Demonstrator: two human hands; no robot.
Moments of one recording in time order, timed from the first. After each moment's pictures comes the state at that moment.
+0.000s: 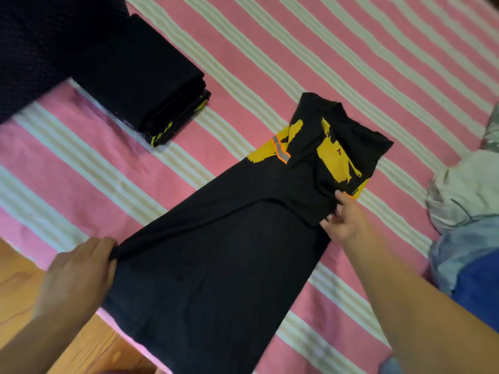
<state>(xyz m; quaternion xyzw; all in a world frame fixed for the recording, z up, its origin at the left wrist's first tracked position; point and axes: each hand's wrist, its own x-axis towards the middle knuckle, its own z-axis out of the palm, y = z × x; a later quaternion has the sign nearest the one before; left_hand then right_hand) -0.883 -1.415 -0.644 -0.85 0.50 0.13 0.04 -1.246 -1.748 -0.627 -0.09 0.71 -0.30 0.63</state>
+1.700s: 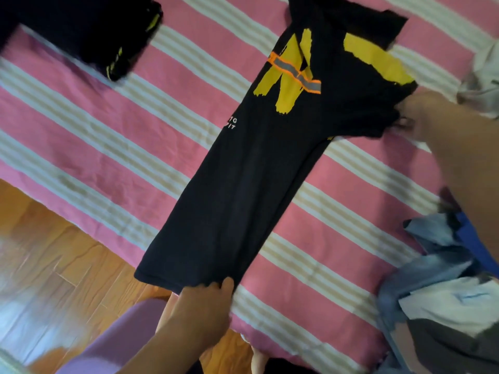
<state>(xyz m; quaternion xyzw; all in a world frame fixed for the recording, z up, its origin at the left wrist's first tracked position) -1.164 -1.398 -0.608 -0.60 0.61 0.43 0.29 -1.386 -1.824 -0.618 -0.32 0.78 -0.13 0.53</state>
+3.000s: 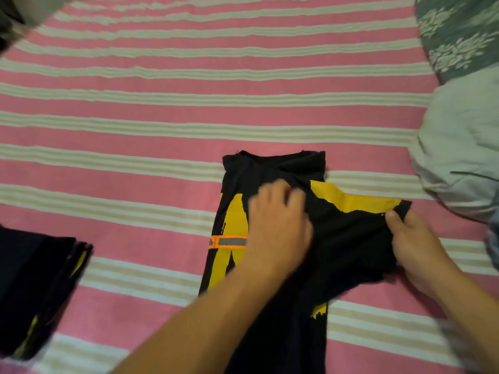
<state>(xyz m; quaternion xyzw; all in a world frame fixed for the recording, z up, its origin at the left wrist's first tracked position) -1.202 -1.855 -0.670 -0.60 0.79 0.05 -0.15 -1.420 -1.834 -0.682 -0.33 0.73 -0.39 0.46</state>
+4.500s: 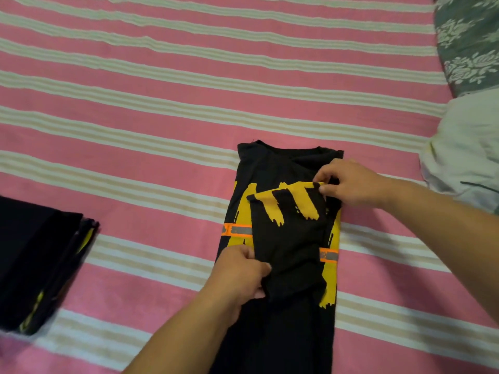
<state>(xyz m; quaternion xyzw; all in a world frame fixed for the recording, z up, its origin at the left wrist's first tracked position) -1.119 -1.788 -0.642 -0.73 0.26 0.61 -0.16 -1.348 -1.949 -0.643 -0.77 0.57 0.03 0.29</state>
